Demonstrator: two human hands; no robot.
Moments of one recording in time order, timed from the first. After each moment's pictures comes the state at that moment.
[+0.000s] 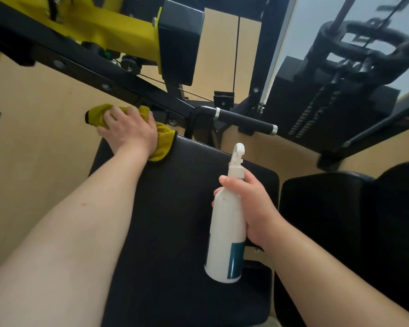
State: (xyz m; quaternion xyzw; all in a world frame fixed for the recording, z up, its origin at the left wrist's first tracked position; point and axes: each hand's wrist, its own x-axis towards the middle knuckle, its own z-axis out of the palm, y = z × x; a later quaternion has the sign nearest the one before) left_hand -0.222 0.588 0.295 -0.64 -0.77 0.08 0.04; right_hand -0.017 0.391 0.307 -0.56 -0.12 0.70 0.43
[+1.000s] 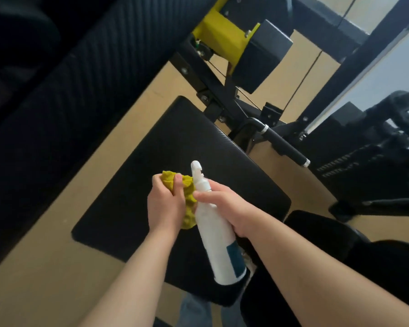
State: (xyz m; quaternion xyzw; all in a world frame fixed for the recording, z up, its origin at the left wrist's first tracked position) left_hand -0.211 0.373 0.345 -0.34 -0.86 -0.27 -0.27; right_hand -0.062 0.420 0.369 -0.44 -0.34 0.83 0.09
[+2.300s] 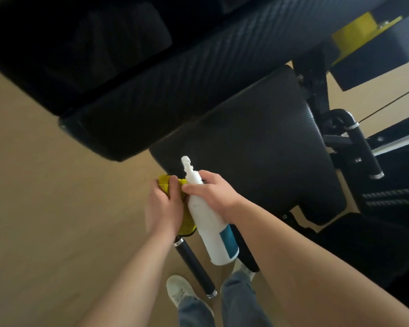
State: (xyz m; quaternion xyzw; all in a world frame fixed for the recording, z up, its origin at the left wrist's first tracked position) left_hand -0.289 0.180 0.361 -0.08 -0.91 -0.32 -0.24; right_hand -0.201 0.286 0.352 -0.40 -0.56 0.73 -0.06
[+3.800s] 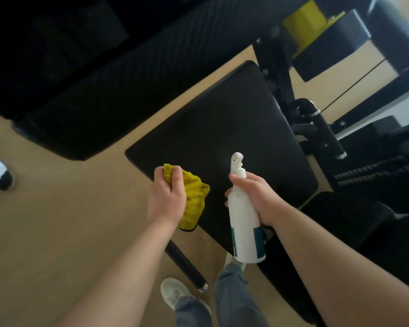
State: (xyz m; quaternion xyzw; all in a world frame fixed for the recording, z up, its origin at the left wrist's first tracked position) left_hand -0.269 0.205 0.360 -0.25 -0.85 -0.38 -0.28; right_hand -0.088 0.317 0.361 -0.54 -0.36 0.76 0.05
